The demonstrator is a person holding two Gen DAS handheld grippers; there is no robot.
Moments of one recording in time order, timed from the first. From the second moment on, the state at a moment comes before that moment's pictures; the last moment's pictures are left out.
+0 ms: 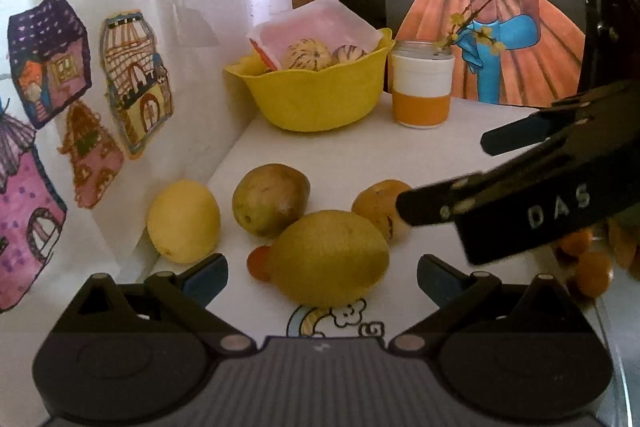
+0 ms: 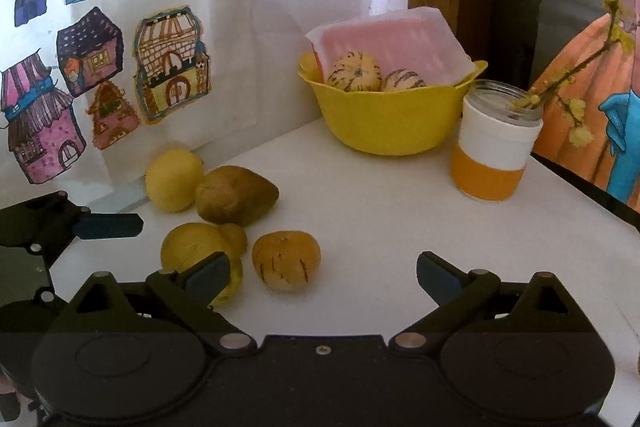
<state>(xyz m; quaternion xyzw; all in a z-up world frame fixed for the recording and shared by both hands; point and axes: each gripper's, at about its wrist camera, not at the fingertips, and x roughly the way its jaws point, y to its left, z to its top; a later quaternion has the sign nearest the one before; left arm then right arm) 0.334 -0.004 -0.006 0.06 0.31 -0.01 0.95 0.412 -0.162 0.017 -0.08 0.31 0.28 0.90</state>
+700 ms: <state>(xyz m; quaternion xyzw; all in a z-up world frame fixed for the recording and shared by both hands) 0.346 -0.009 -0.016 0.08 0.30 -0.01 0.95 0.443 -0.144 -0.014 -0.06 0.35 0.32 0.88</state>
